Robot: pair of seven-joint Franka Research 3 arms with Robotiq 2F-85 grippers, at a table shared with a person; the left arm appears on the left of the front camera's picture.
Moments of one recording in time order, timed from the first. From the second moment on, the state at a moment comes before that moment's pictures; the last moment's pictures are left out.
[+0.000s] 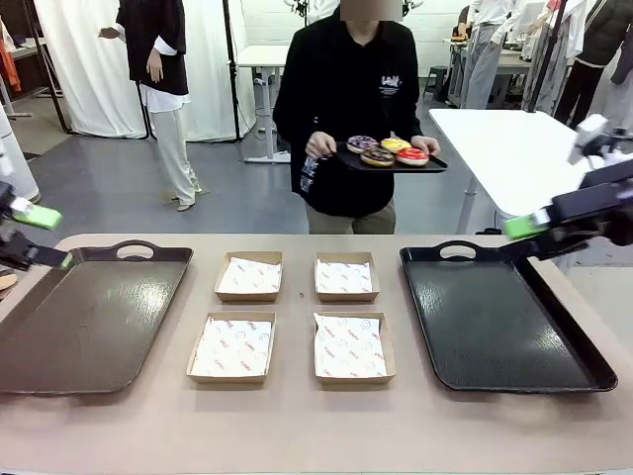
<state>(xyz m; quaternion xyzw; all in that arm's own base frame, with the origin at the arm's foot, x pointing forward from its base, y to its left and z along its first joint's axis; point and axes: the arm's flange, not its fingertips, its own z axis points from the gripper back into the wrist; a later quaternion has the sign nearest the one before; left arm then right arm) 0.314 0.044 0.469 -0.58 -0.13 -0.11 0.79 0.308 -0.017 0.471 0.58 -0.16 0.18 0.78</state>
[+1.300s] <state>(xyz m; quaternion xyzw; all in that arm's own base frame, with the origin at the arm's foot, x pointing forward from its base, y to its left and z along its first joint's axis) 0.285 0.162 0.422 -0.57 -0.13 0.06 0.81 0.258 -0.142 0.397 0.61 -0.12 -0.01 0.78</state>
